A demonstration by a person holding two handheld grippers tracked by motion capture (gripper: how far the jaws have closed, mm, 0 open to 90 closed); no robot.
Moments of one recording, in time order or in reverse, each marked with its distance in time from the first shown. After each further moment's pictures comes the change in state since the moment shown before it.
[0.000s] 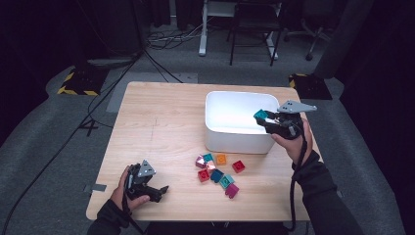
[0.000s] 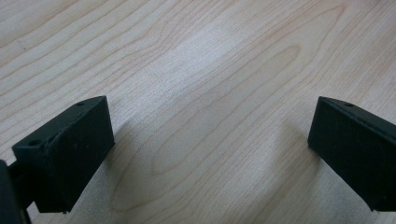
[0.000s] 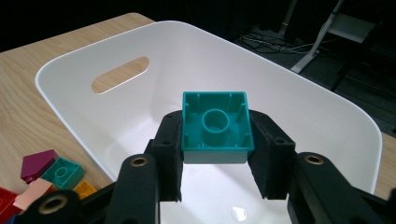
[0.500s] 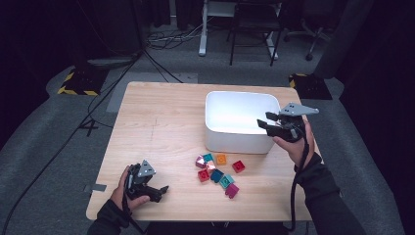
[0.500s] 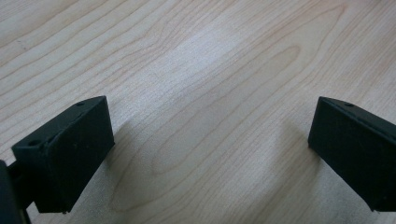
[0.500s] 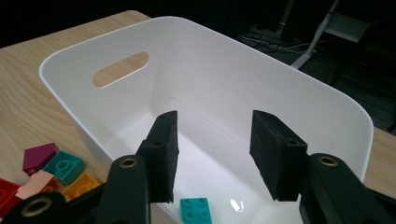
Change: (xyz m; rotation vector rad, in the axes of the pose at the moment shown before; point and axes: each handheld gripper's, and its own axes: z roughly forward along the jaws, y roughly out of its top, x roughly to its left) left arm 0.000 0.000 0.000 0.000 0.003 0.001; right arm 0.002 -0.005 -0.008 0.002 -0.010 -0.006
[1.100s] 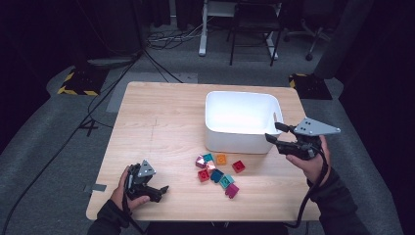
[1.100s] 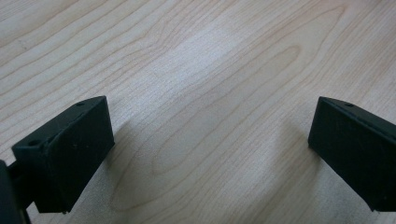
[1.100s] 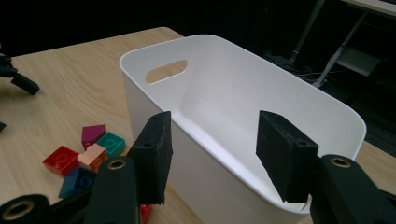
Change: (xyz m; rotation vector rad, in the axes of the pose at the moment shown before) left arm 0.000 0.000 0.000 0.000 -0.002 -0.001; right arm 0.023 -0.015 -0.058 -0.084 0.060 -0.086
